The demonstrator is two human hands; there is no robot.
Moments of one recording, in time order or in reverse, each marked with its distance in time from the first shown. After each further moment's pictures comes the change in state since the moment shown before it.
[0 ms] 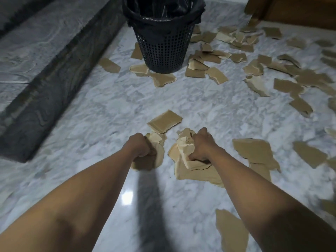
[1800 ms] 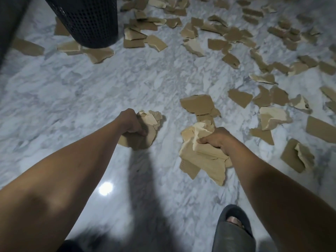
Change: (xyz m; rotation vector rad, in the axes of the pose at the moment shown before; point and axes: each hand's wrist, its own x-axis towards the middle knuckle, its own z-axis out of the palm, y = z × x) left_hand -0.051 0.102 0.048 0.103 -0.163 0.281; right_hand -0.145 0.161 0.054 0.679 0.081 0.687
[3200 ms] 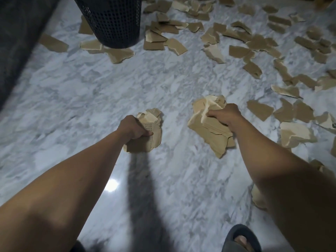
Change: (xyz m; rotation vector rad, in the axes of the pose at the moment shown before) left_hand 0.008 -0.040 0.007 -0.321 0.138 -0.117; right_hand 0.045 -0.087 -0.034 0.225 0.102 -0.183
